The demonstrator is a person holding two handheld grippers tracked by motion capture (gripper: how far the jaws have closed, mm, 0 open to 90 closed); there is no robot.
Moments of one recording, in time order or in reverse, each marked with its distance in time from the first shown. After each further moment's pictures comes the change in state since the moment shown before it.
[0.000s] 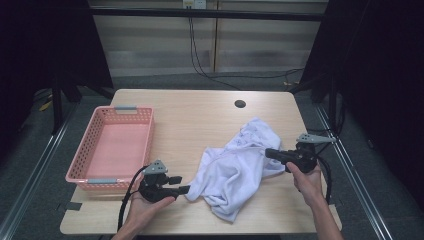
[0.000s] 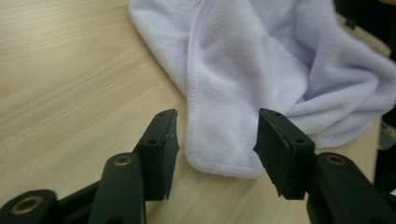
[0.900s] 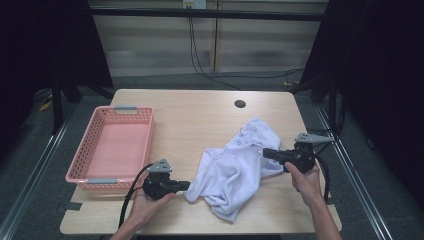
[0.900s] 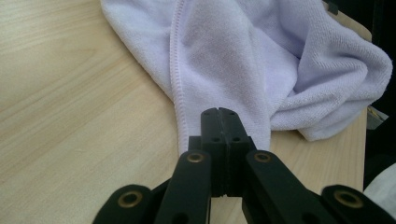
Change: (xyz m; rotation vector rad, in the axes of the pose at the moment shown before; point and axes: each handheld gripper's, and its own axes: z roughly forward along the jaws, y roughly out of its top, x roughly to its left) left arm 0.000 0.007 0.005 0.025 -0.084 0.032; right arm 0.006 0.003 0.002 -0.005 0.029 -0.010
